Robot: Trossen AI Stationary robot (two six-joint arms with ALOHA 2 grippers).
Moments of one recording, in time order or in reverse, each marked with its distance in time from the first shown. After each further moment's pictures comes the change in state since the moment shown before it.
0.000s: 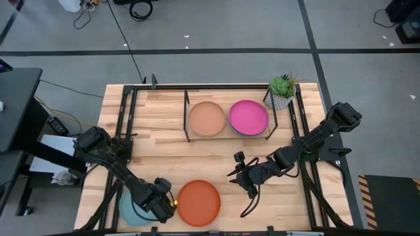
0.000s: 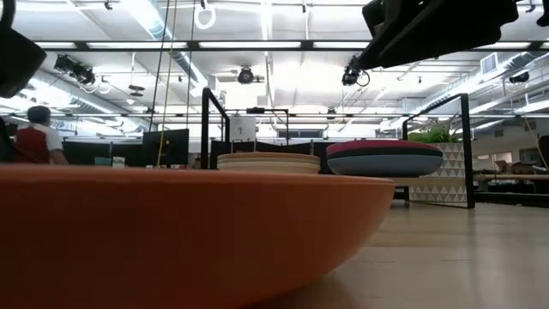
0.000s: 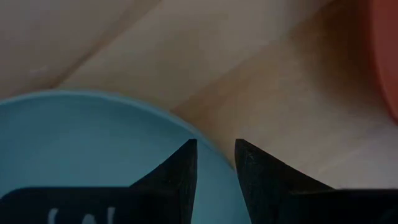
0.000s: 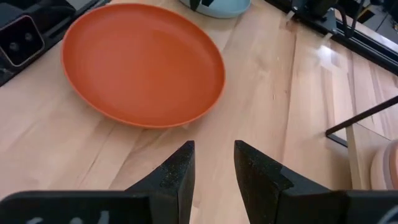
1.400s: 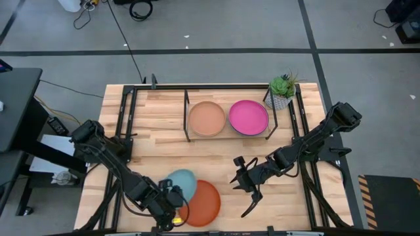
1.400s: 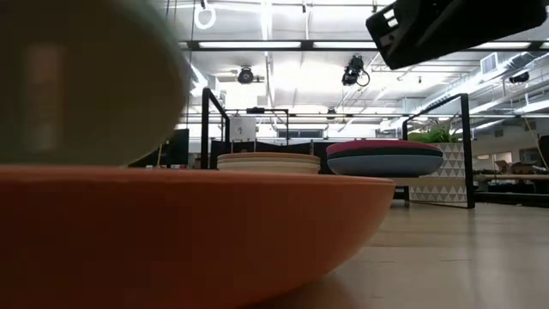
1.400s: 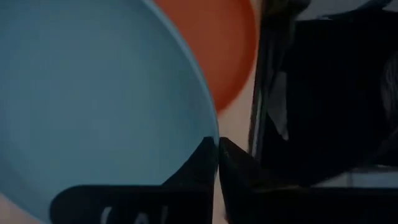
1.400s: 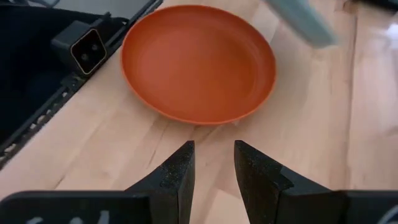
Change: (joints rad) left arm 0.035 -0.099 0.259 -0.024 -0.098 0.876; right arm -0.005 0.000 0.000 -0.021 -0.181 0.103
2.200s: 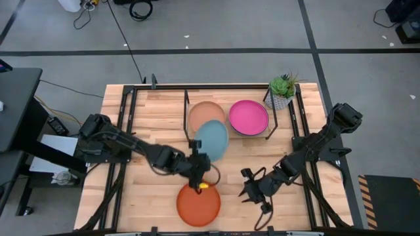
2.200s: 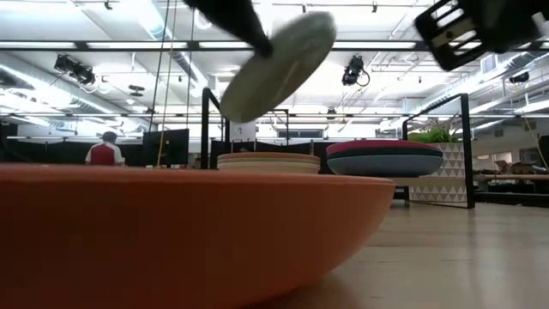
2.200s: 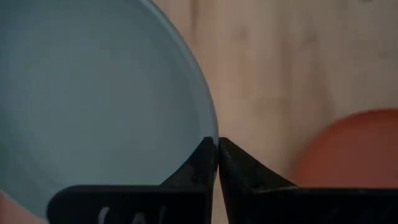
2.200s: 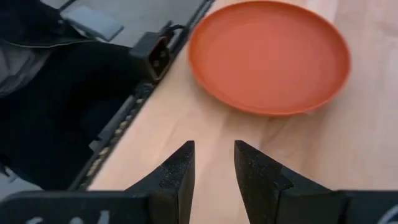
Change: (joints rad) left arm 0.370 0.010 0.005 0.202 -0.398 0.742; right arm 0.134 0.000 -0.047 0.062 -0.022 0.235
